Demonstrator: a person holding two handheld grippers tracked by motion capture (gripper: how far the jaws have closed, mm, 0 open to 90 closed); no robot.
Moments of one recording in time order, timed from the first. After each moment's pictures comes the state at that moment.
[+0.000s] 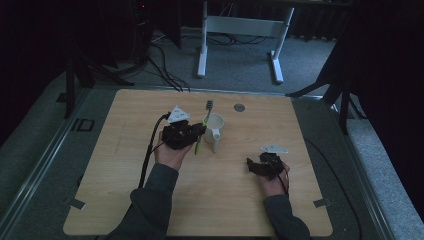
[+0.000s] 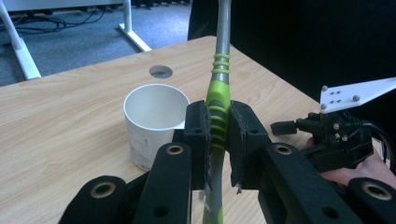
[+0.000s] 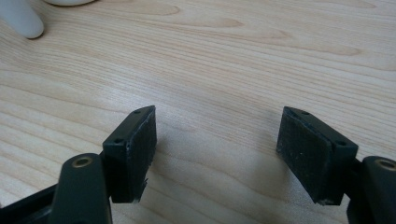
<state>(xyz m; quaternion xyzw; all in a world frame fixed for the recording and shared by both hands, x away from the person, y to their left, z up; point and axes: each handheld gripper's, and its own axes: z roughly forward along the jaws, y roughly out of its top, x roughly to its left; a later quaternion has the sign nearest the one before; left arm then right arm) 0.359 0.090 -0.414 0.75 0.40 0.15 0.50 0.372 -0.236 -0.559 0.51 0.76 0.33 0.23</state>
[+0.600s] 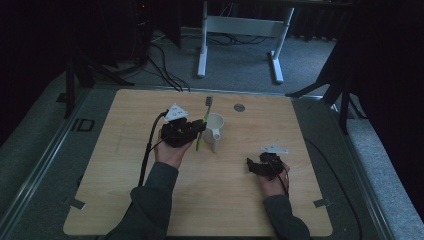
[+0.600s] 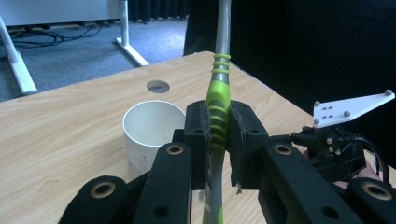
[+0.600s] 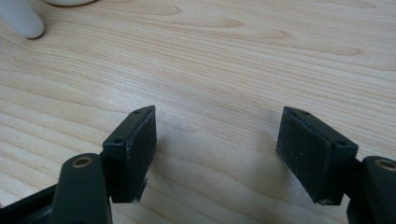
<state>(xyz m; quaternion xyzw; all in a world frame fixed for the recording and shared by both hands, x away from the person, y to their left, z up) 0.361 0.092 -0.411 0.74 0.39 0.16 0.53 0.372 -0.236 -0.559 0.51 0.76 0.33 0.23</state>
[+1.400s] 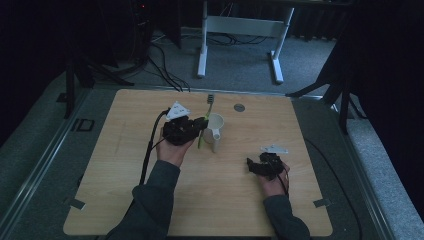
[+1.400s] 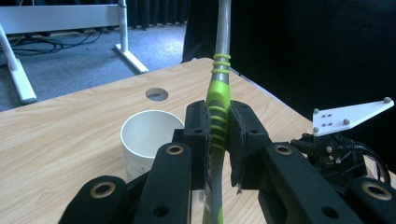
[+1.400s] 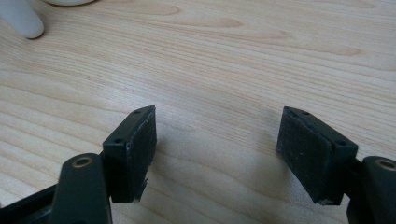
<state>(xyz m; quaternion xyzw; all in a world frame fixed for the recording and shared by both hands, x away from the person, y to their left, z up) 0.365 0.088 -0.408 0.74 0.38 0.16 0.54 0.372 -0.236 -0.559 0.51 0.76 0.33 0.23</state>
